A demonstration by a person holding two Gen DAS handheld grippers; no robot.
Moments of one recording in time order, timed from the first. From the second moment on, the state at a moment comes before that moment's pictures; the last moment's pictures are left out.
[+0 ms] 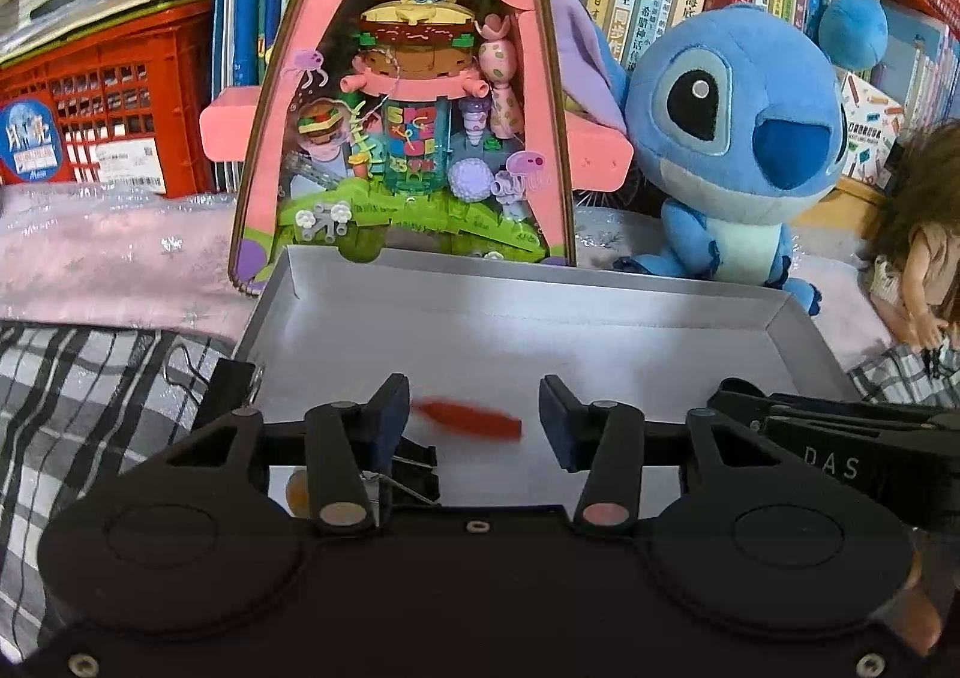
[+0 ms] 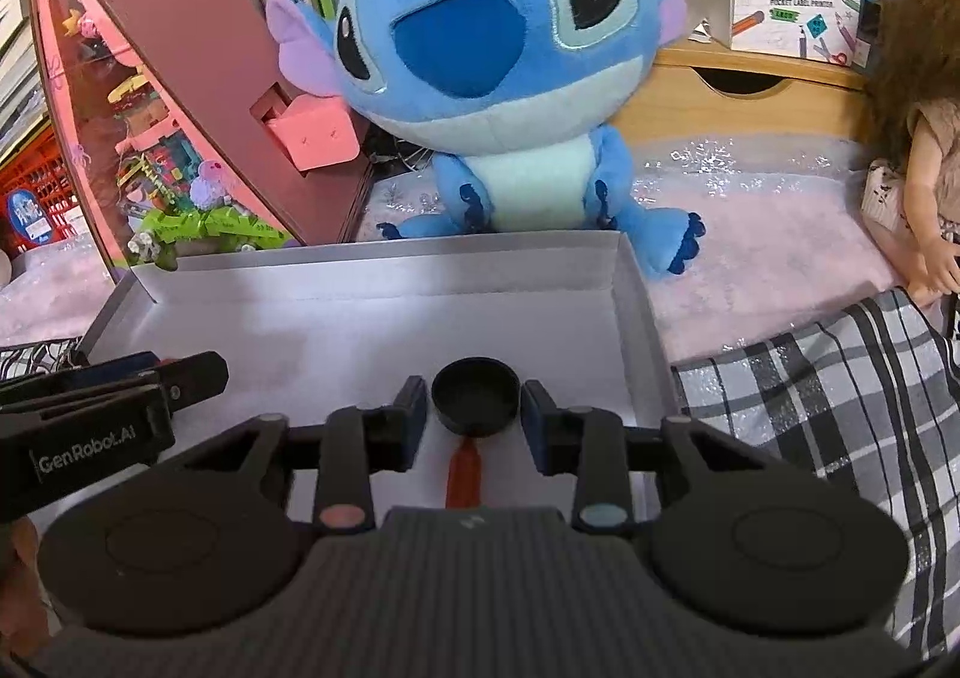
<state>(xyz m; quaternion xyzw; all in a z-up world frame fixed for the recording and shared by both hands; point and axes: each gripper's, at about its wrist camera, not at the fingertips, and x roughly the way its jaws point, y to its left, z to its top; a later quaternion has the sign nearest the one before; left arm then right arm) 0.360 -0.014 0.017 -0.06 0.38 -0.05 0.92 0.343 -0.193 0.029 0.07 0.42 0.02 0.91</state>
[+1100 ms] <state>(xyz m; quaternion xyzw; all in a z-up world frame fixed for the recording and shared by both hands) 0.227 -0.011 0.069 -0.02 0.31 -0.08 0.95 0.232 -0.197 0.077 0.01 0.34 0.09 0.94</state>
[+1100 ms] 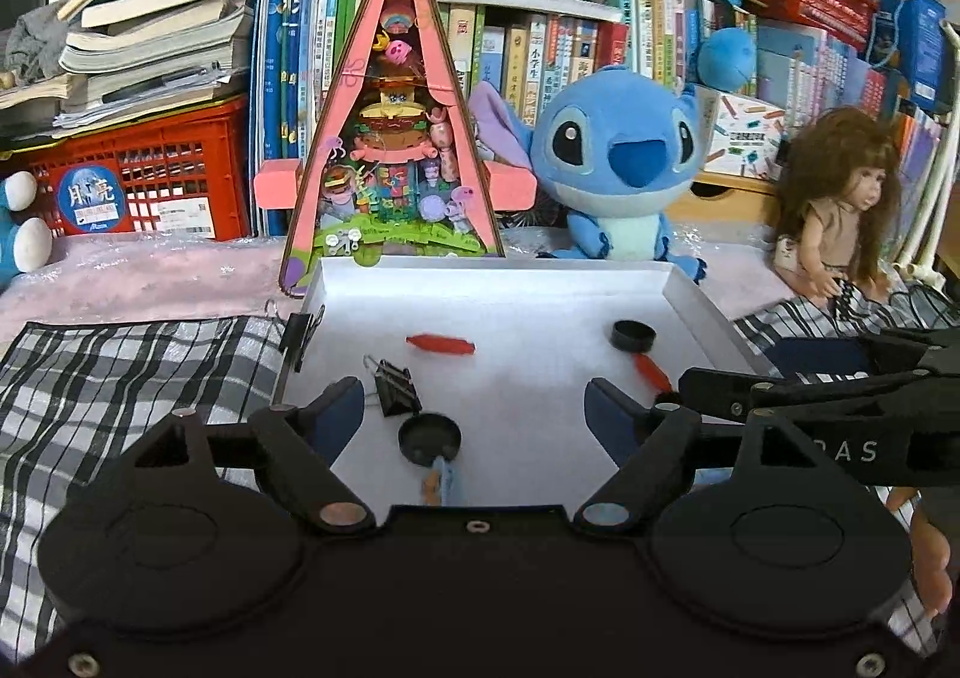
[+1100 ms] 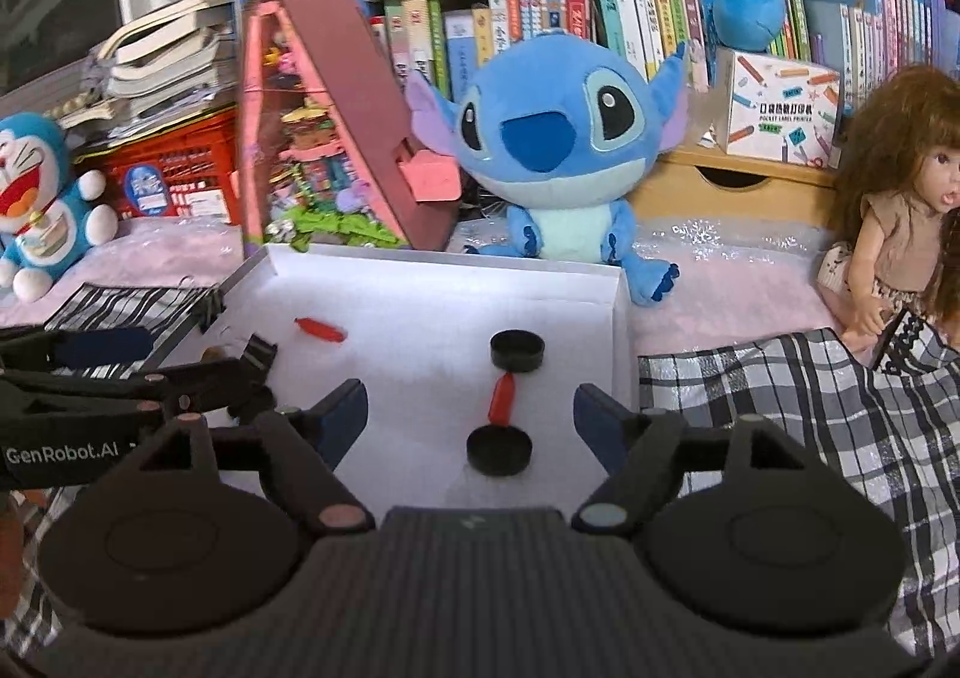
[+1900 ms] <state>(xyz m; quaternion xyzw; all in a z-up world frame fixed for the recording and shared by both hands) 0.109 -0.004 0.049 -0.02 0.30 -0.13 0.95 0.138 -0.196 0.067 -0.03 0.30 0.14 0.94</state>
